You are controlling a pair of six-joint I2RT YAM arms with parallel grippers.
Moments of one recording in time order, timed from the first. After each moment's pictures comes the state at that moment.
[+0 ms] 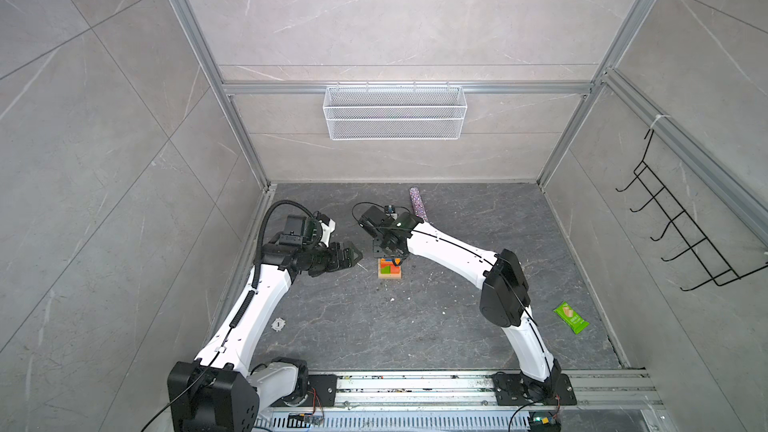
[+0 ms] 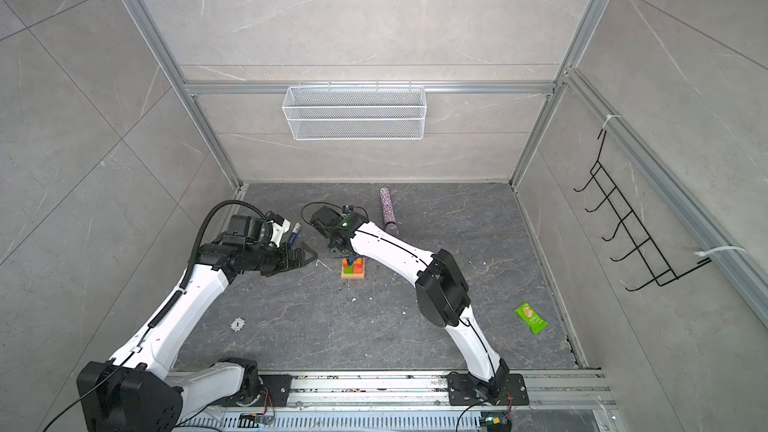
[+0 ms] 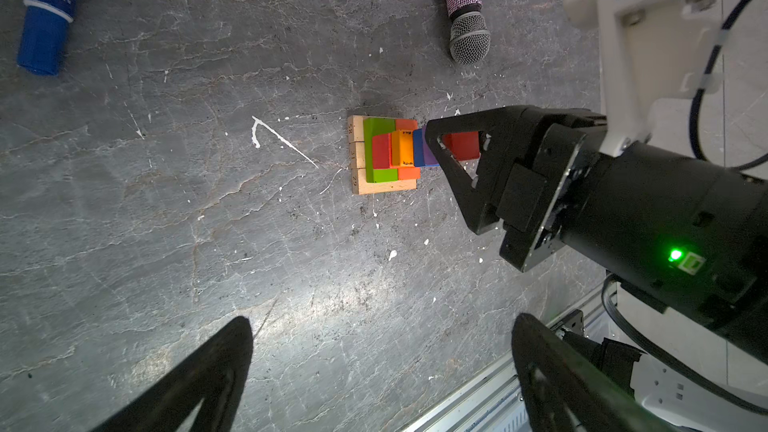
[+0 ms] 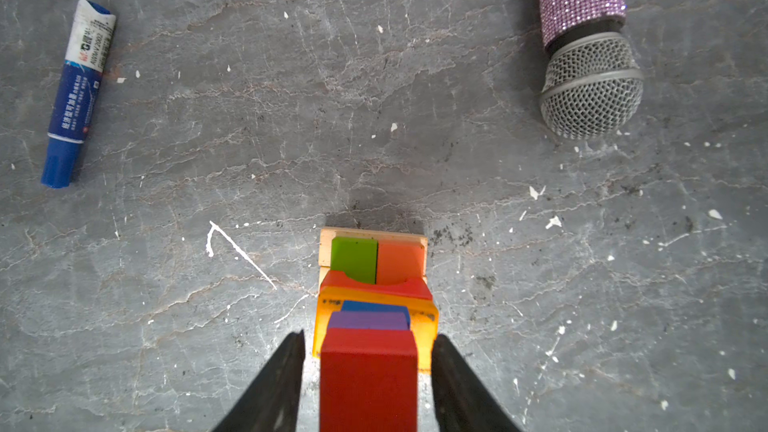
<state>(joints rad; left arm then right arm) -0.19 1.18 1.02 -0.82 0.48 -0.33 0.90 2.22 2.06 -1.03 0.32 0.77</state>
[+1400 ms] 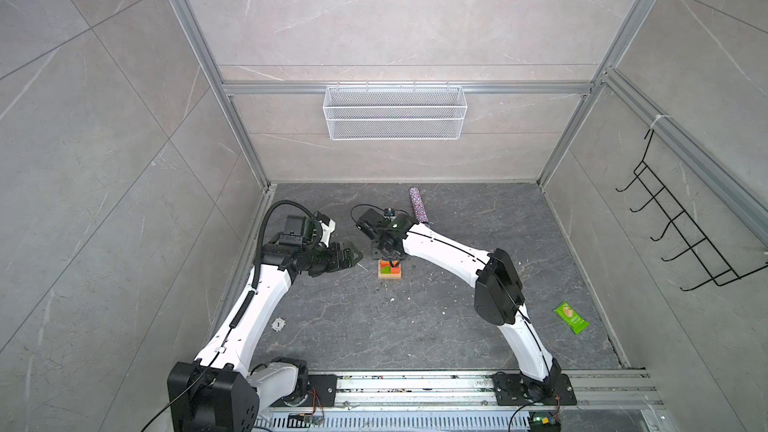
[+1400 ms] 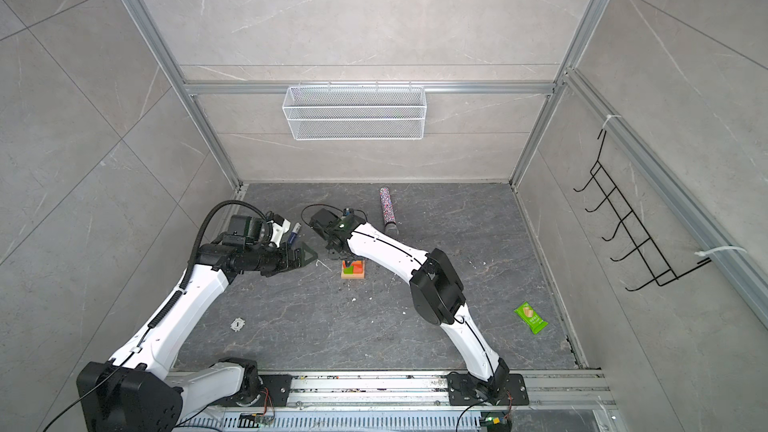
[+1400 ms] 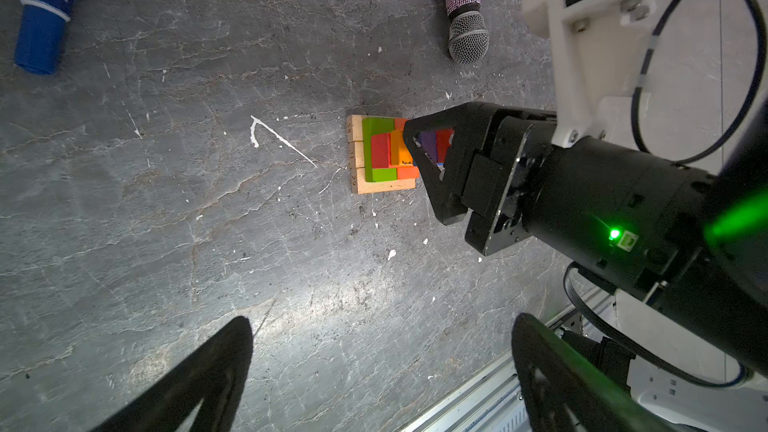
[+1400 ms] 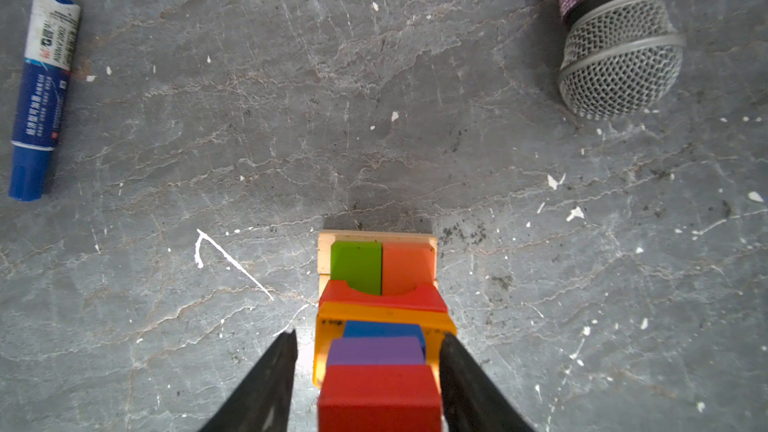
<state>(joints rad) -0.19 1.18 1.02 -0.82 0.48 -0.33 0.90 2.26 2.08 -1.04 0.31 0.82</state>
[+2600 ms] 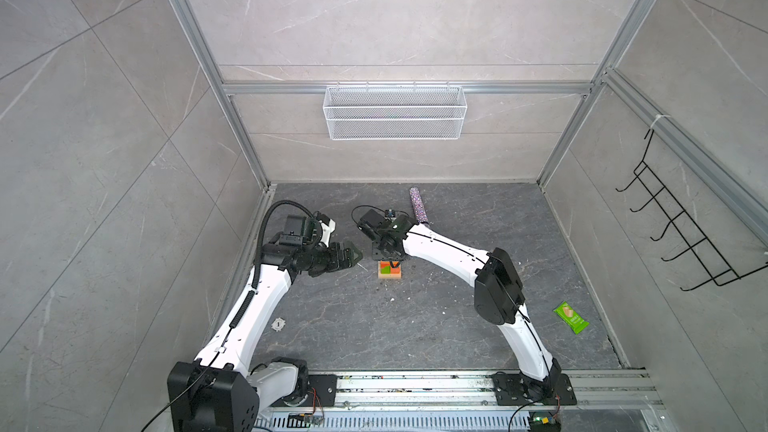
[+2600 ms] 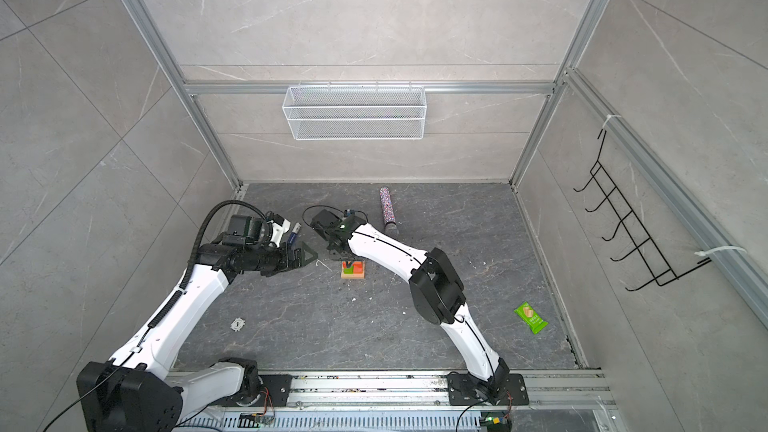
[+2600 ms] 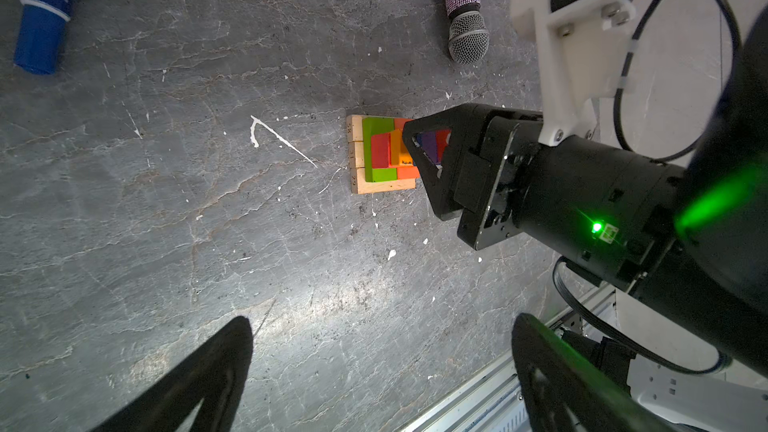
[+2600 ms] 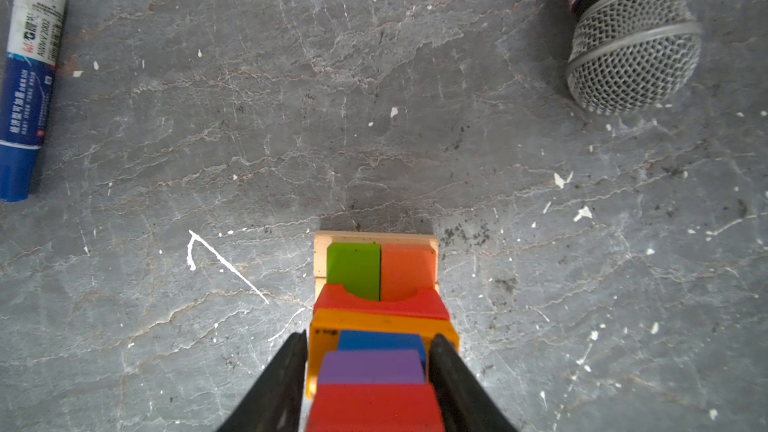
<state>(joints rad) -0.19 1.18 1.02 -0.82 0.48 -0.33 0.89 2.26 2.05 -1.02 0.30 0.82</state>
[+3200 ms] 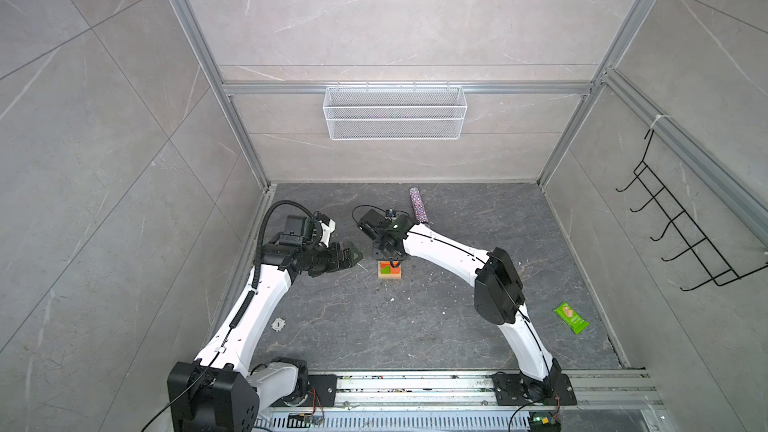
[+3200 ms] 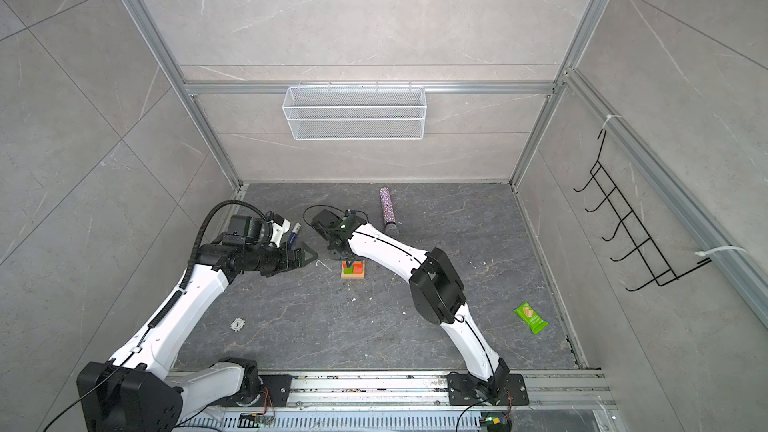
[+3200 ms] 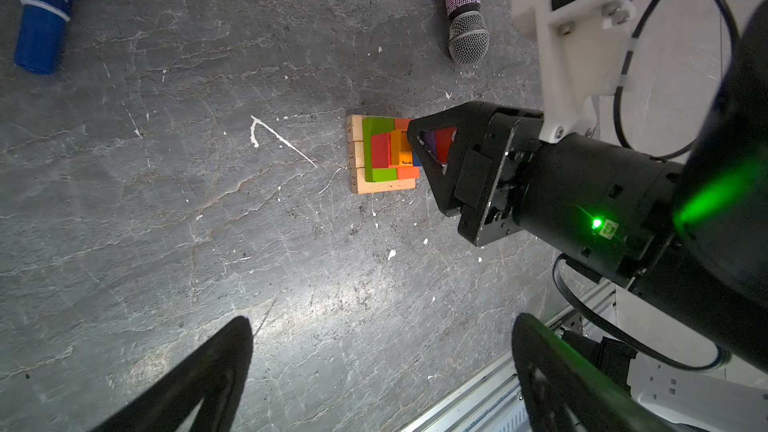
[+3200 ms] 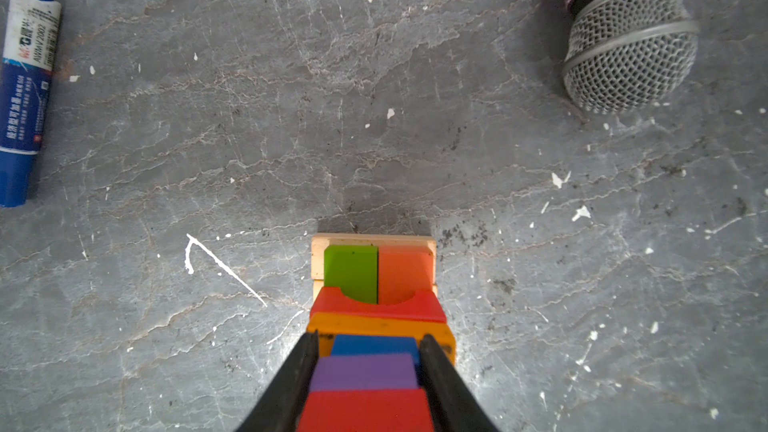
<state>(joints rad) -0.19 1.18 1.02 -0.82 0.48 -0.33 0.89 2.26 2.05 -1.02 0.30 0.83</state>
